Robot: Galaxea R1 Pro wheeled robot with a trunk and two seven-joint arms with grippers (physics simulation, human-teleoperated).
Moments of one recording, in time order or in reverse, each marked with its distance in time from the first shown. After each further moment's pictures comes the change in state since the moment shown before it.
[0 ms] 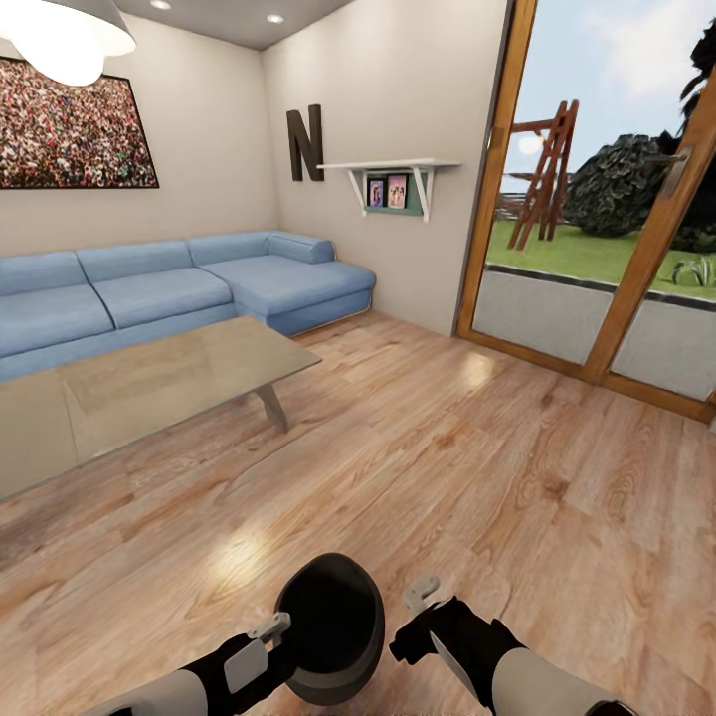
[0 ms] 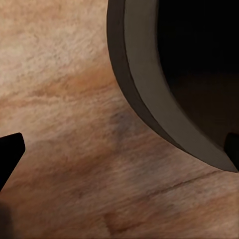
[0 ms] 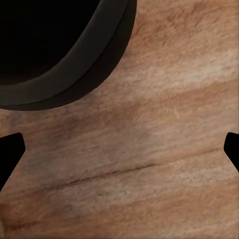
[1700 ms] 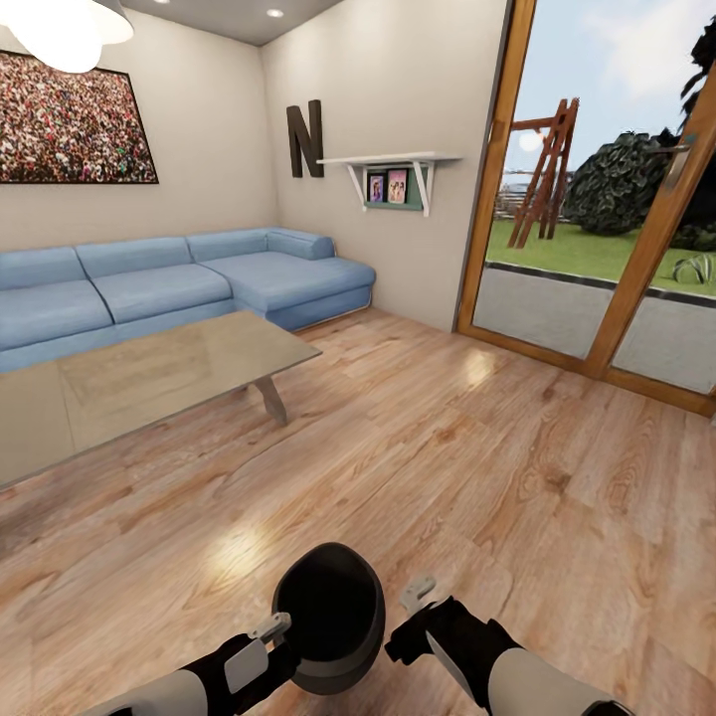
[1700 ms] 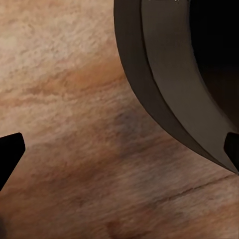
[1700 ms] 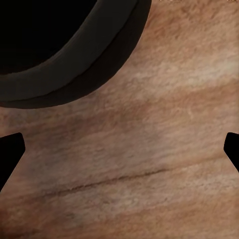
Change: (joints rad) left arm 0.000 0.000 0.000 -0.001 0.000 0.003 0.000; right arm 0.000 0.012 0.002 -0.001 -0.001 0.000 0.003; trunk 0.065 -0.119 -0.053
